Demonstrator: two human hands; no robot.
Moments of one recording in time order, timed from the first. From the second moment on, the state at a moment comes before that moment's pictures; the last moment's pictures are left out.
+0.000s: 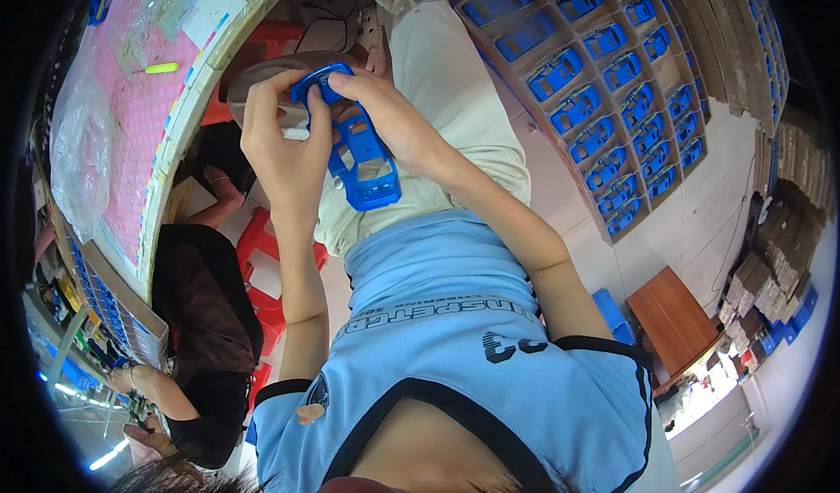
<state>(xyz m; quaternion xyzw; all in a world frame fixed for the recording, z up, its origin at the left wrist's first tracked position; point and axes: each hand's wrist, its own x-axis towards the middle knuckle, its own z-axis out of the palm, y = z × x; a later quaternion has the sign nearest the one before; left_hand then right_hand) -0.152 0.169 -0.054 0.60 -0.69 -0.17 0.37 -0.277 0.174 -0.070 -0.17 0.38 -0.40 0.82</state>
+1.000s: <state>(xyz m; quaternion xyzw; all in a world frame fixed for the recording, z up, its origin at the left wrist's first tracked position) -0.162 0.169 -0.058 0.63 -0.66 -0.23 0.34 -0.281 0.165 -0.086 -0.23 0.46 -0.37 0.77</state>
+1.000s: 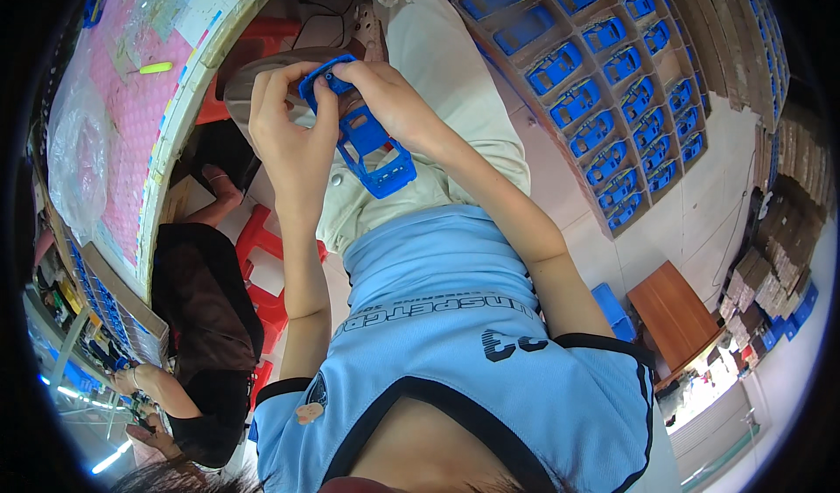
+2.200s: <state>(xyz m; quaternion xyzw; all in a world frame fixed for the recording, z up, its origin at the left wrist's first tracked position) -0.146 0.160 -0.074 0.54 -0.79 -0.07 0.28 -0.278 0.168 -0.097 -0.29 0.48 -0.34 0.76</state>
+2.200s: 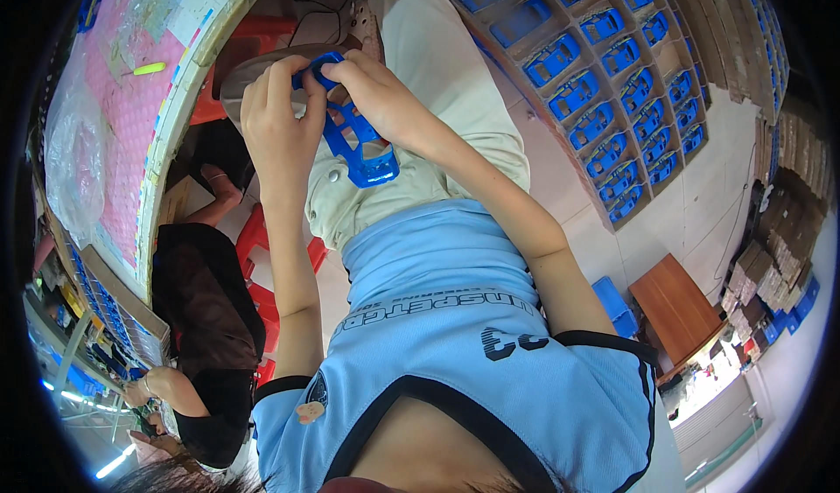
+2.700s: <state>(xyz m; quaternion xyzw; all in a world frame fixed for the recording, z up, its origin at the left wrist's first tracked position) -0.146 0.157 -0.071 0.53 -0.79 -0.10 0.30 -0.276 0.169 -0.098 -0.26 0.48 -0.36 0.75</state>
